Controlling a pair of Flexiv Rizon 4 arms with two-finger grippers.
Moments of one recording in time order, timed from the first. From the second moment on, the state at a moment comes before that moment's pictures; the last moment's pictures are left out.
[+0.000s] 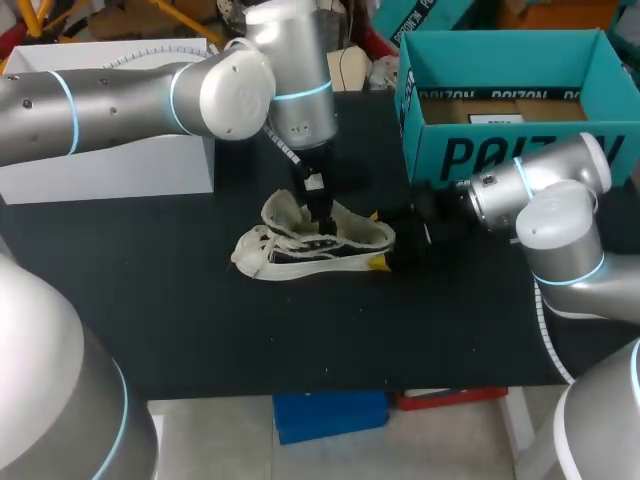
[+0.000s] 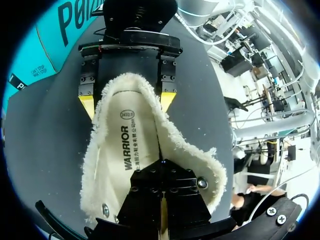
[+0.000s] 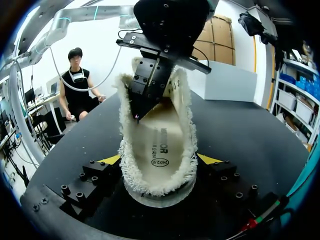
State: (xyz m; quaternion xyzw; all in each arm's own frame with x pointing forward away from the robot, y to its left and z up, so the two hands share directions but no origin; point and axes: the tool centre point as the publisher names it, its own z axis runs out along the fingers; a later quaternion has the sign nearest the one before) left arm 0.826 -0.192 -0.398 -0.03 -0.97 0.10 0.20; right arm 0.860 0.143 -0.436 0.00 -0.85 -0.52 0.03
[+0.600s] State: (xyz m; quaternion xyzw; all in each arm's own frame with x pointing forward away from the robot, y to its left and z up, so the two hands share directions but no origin) left arm 0.821 -0.196 -0.413 -0.02 -0.98 0.06 0.20; right arm 0.860 0.143 -0.436 0.00 -0.85 -0.52 0.03
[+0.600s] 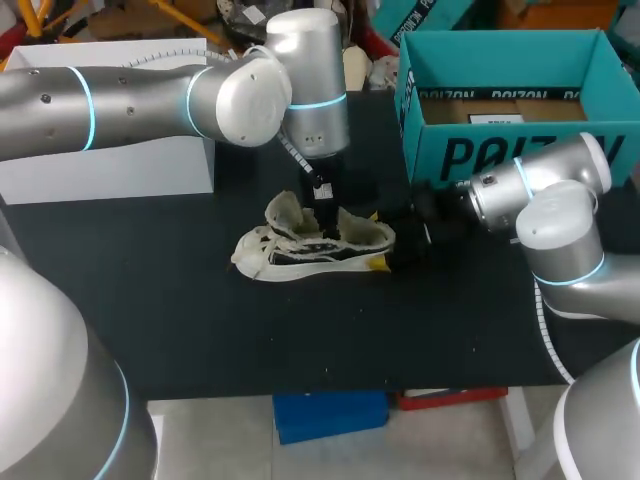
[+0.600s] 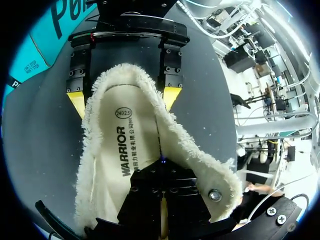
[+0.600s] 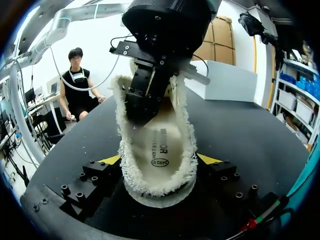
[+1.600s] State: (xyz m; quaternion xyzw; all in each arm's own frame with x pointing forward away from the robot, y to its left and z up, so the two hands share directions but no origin) left arm 0.828 -0.190 -0.417 0.01 -0.99 -0.01 0.13; right arm 0.859 0.143 -0.436 0.00 -0.85 -0.52 0.03
